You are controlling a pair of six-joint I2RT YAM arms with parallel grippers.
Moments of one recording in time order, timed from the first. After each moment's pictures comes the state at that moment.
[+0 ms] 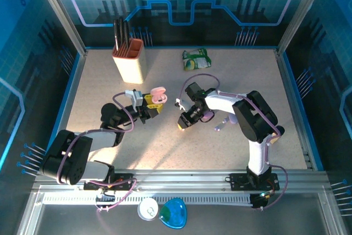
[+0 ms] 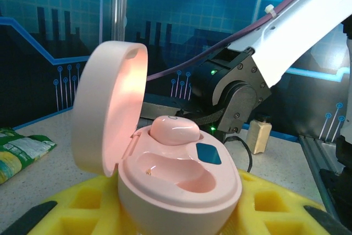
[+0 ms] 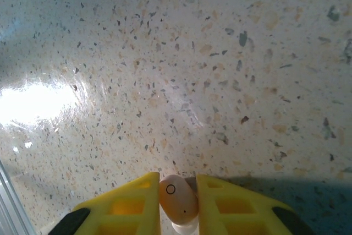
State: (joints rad) left arm -0.23 1.36 0.31 1.29 0.88 -0.29; right arm 0.61 1.95 1.20 -0.58 -0.56 -0.02
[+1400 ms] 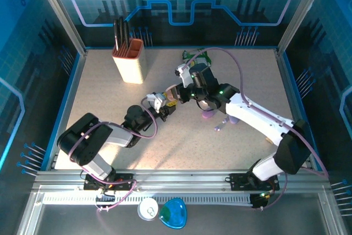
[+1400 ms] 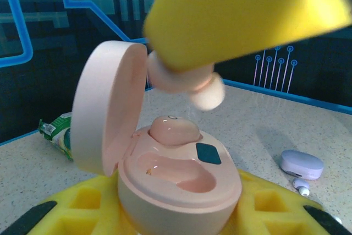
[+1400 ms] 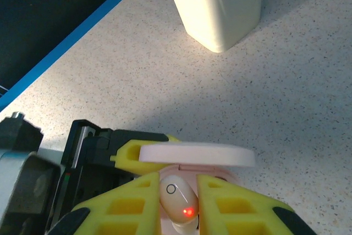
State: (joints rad) left arm -0.56 1.60 0.39 1.29 0.24 0.00; right arm 0.73 1.51 1.29 -0.38 -0.17 0.22
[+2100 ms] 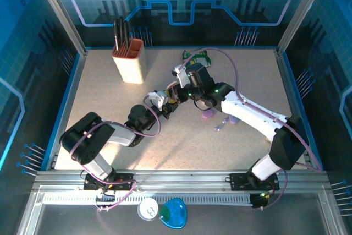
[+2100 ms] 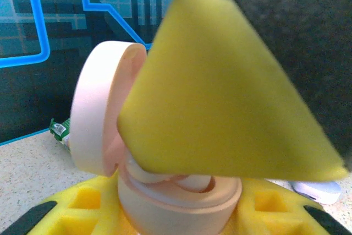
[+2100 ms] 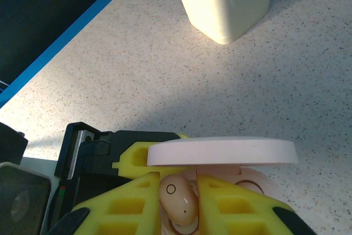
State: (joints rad) left arm -0.60 1.62 0.42 1.29 0.12 -0.04; right arm 0.73 1.55 1.30 -0.37 -0.19 0.23
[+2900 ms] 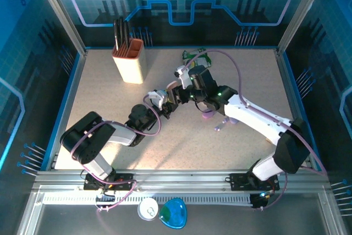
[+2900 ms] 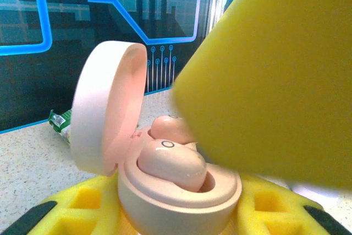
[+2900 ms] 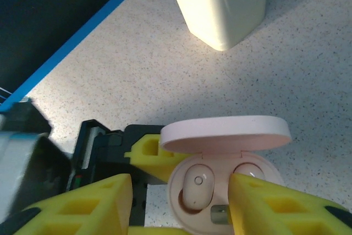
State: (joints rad) left arm -0.60 1.63 0.43 1.28 0.11 -0.08; right arm 0.73 1.48 1.23 -0.32 -0.17 0.25
